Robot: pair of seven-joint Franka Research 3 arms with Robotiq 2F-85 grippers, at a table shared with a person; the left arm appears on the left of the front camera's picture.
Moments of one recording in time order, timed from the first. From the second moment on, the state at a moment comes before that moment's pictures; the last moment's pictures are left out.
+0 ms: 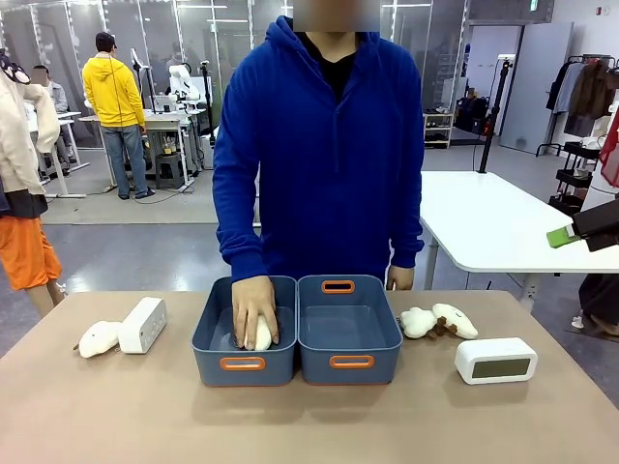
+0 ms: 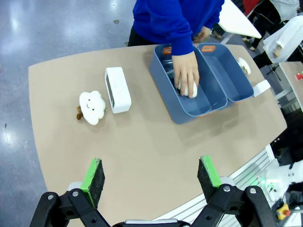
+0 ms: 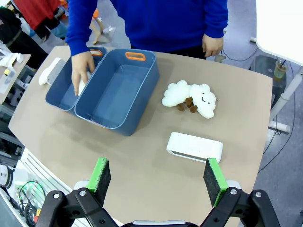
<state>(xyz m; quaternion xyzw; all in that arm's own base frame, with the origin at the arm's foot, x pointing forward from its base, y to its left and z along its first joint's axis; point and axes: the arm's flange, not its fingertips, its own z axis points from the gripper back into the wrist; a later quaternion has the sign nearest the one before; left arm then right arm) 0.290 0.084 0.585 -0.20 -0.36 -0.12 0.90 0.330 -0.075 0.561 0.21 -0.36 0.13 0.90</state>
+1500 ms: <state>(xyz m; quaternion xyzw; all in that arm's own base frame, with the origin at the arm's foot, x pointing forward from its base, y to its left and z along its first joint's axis) 0.290 0.084 0.586 -0.21 -0.36 -0.12 0.90 0.489 -0.018 0.418 -0.03 -0.06 0.75 0.65</state>
